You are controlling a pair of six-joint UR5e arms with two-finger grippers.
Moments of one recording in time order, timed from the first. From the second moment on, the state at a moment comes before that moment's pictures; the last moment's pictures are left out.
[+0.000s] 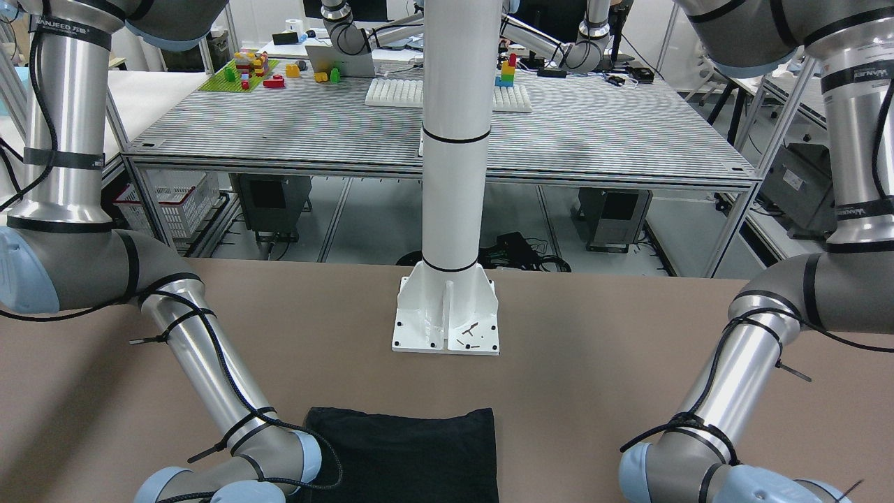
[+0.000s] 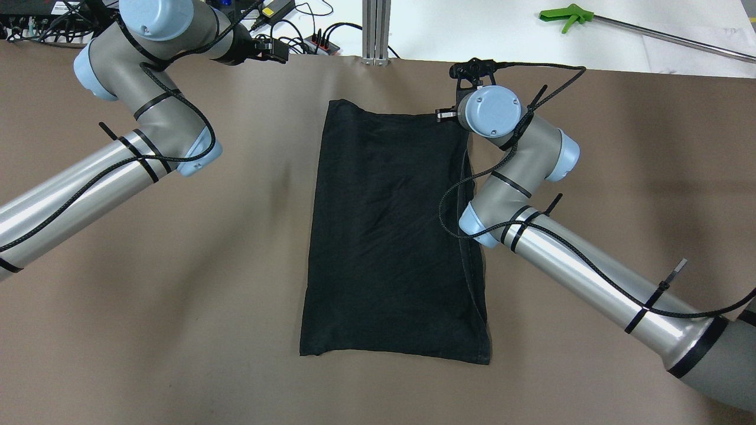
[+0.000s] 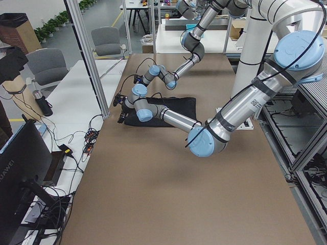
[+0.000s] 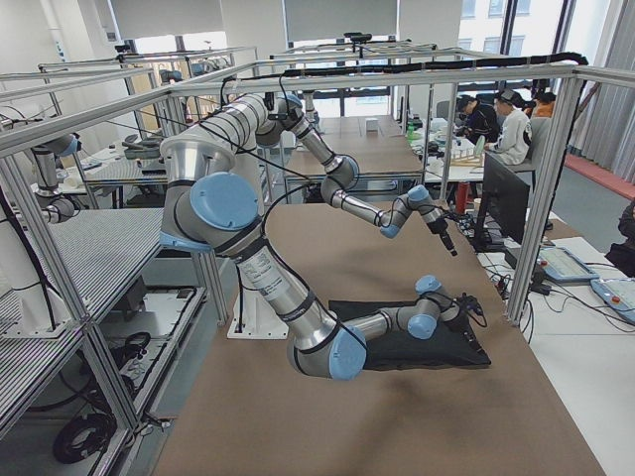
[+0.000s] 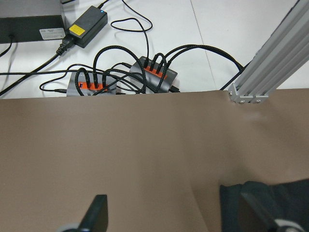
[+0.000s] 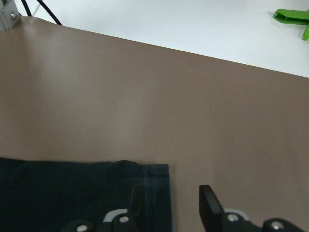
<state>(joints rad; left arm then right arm) -0.99 -2.43 -1.11 -2.29 -1.83 -0.96 0.83 -0.70 0.97 -0.89 1.51 0.90</state>
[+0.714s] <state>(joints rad) -0.99 -2.43 -1.12 -2.29 -1.84 -0.96 0.81 -0.78 1.12 -0.91 1.60 1.04</state>
